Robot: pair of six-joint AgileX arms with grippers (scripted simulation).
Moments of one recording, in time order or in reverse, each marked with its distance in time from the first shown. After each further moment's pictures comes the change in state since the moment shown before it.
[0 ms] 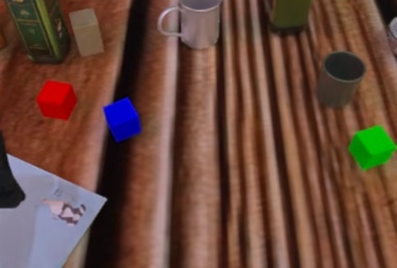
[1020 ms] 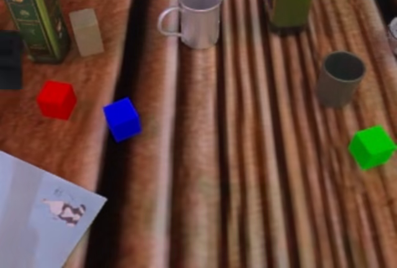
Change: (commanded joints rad) left arm -0.031 1.162 1.022 -0.652 0.004 0.083; right arm 0.000 0.000 0.000 0.000 0.000 0.000
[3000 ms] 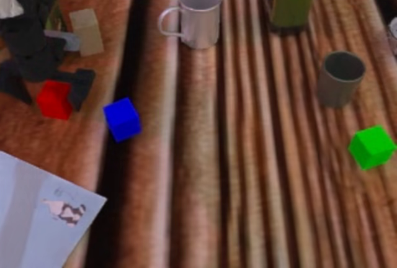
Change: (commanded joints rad) left arm -0.024 1.252 0.799 -0.326 0.001 0.080; right arm 0.000 0.000 0.000 0.000 0.000 0.000
